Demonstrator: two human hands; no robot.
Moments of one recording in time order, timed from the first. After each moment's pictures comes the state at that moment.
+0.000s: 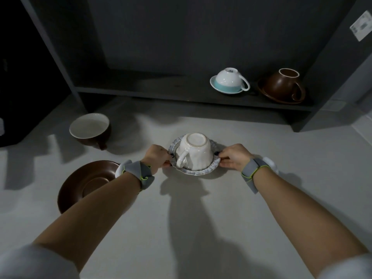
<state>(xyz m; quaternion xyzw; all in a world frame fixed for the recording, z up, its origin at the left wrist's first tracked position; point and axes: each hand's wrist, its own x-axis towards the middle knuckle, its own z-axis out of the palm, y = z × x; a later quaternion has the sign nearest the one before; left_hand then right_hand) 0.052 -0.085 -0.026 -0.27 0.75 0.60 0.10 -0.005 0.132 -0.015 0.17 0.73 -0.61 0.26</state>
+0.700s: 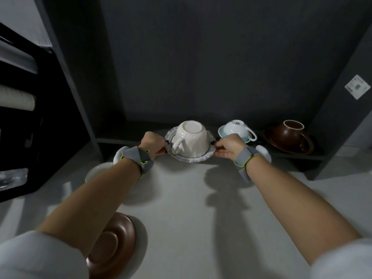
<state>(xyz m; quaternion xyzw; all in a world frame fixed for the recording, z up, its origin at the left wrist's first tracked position) -0.037 -0.145 0.101 -0.23 0.78 0.58 -0.02 -0.099 0.061 0.097 0.06 0.72 -0.66 0.19</state>
